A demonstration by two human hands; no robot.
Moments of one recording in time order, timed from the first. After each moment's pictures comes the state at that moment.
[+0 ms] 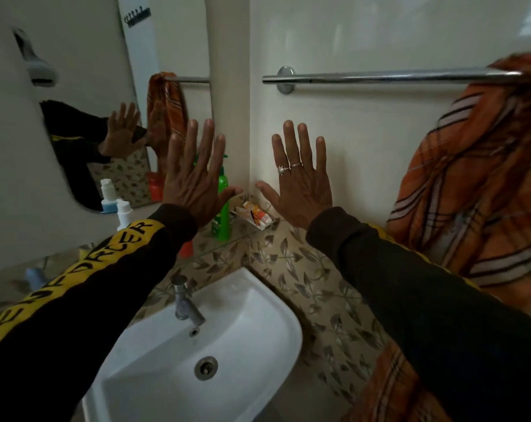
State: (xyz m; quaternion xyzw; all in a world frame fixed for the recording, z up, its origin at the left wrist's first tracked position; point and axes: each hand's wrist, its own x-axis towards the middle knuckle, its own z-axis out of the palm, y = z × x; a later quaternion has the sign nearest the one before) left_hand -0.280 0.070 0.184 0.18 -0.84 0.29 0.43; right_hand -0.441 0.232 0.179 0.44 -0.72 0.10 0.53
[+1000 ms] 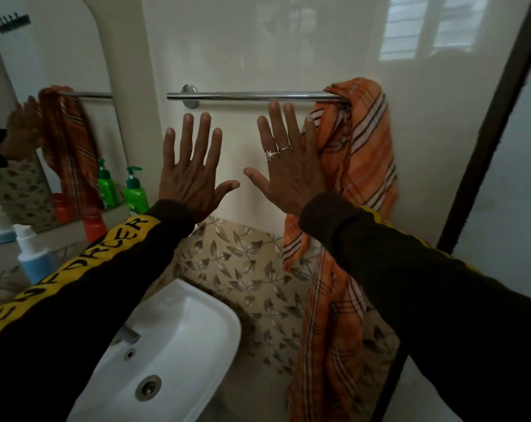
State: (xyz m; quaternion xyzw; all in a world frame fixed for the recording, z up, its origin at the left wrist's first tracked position) left_hand -0.334 0.203 0.216 0.07 -0.83 0.26 0.49; right_hand -0.416 0.400 0.238 0.34 -0.76 0.01 0.56
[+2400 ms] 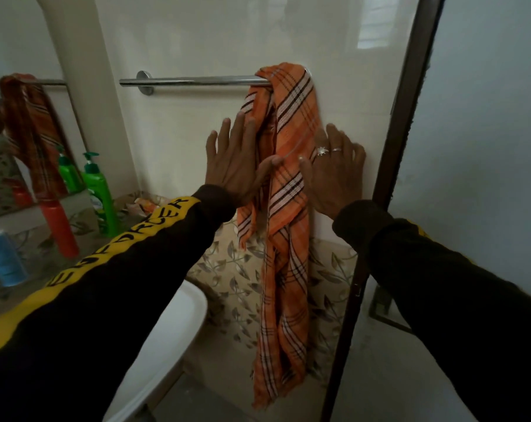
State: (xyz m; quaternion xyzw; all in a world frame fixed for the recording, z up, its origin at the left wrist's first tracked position) left_hand -0.360 0.393 0.224 0.03 -0.91 0.00 0.41; right_hand -0.421 0.580 0.209 0.22 -0.87 0.14 0.43
